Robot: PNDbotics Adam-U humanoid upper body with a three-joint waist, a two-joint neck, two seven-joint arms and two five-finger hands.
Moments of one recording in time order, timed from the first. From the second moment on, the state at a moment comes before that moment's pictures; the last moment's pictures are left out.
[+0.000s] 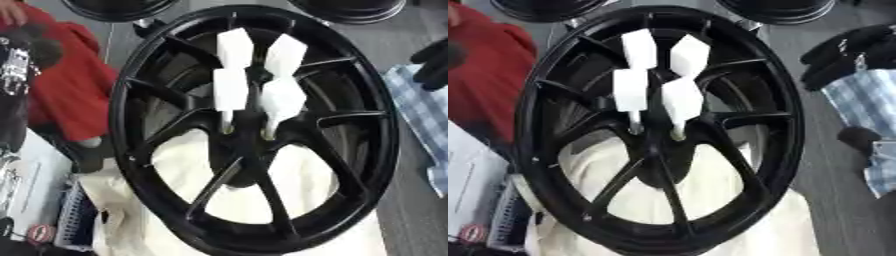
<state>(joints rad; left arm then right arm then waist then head) -0.25 0.37 0.03 -1.97 0.12 0.07 0.14 -0.40 -1.25 0.16 -1.99 -0.03 -0.55 0.39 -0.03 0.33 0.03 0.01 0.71</state>
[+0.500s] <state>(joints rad) -0.26 0.40 0.03 -1.98 0.13 0.07 0.15 -0.49 -1.24 0.23 -1.99 -0.04 -0.51 0.46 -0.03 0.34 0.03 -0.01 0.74</state>
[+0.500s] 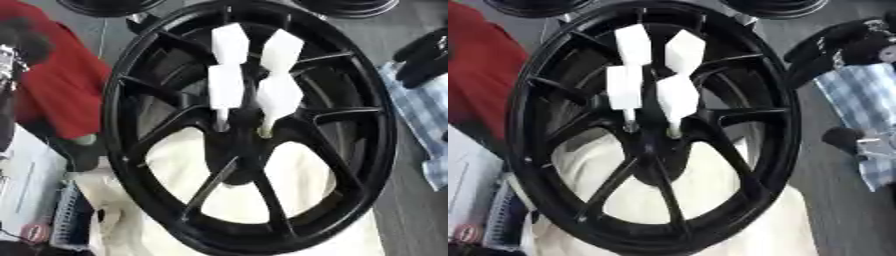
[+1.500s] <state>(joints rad) -0.27 0.40 0.03 -1.98 0.14 0.08 0.16 -0.74 -1.12 0.33 -1.99 -0.13 -0.26 0.57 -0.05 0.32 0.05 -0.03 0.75</state>
